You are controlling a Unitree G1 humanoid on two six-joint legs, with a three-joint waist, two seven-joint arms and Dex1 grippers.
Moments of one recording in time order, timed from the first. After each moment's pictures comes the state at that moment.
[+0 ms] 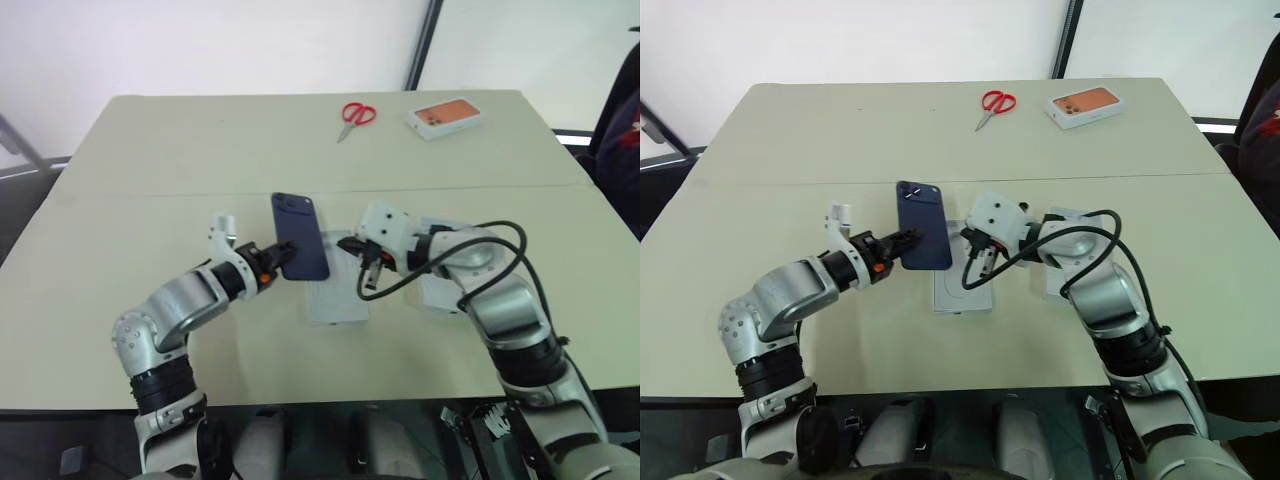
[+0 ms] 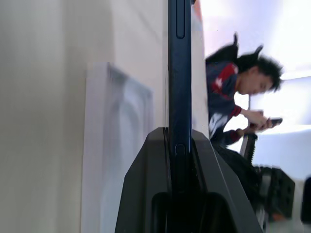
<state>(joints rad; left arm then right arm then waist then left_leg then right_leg) -0.40 0.05 0.43 -0.18 -1.85 1.23 0.77 -0.54 -0.48 0.21 -0.33 -0.07 0.69 0.95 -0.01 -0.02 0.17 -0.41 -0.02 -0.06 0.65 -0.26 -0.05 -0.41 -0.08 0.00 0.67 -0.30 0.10</state>
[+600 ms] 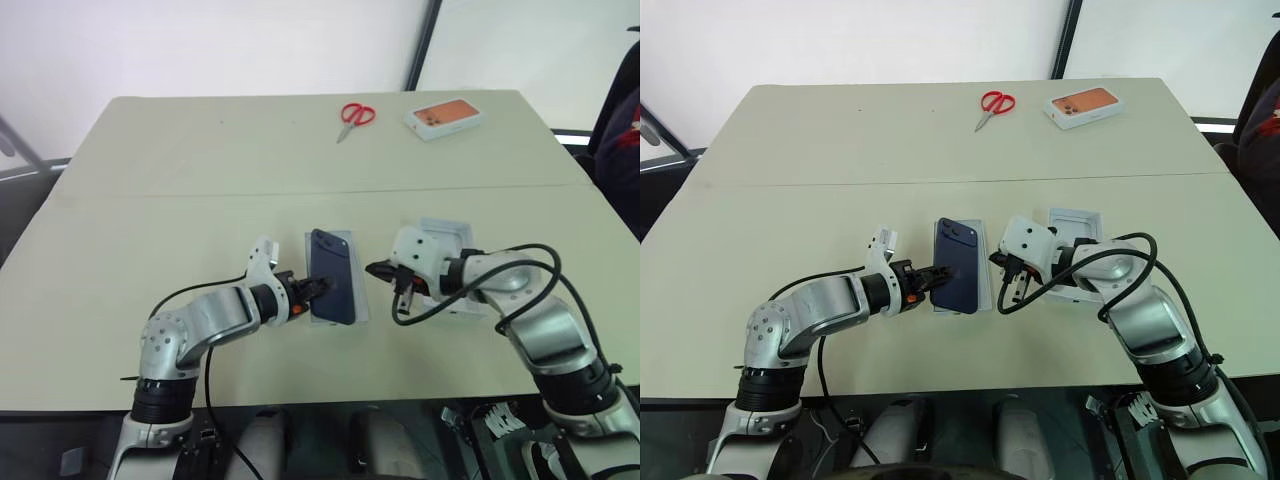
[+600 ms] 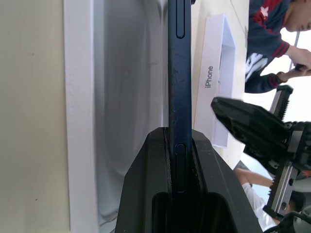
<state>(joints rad) -0.31 0.25 0.02 -0.23 -1.95 0.99 0.78 -0.38 -0.68 0.17 -0.40 0.07 0.65 0.96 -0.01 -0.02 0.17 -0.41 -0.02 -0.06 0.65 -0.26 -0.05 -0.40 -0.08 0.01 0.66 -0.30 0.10</state>
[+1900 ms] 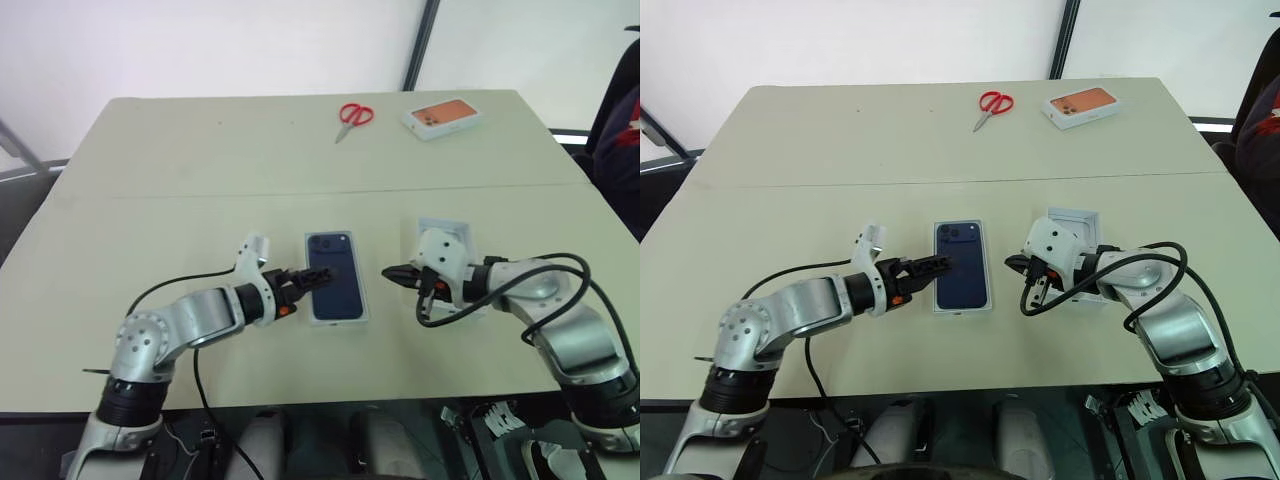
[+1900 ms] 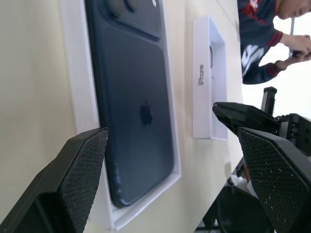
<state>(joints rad) -0.28 0.47 0.00 -0.30 -1.95 0.95 0.58 -0.31 -0.75 0.10 -0.39 0.18 0.62 0.92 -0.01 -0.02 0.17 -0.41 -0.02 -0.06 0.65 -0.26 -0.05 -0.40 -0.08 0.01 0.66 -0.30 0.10</state>
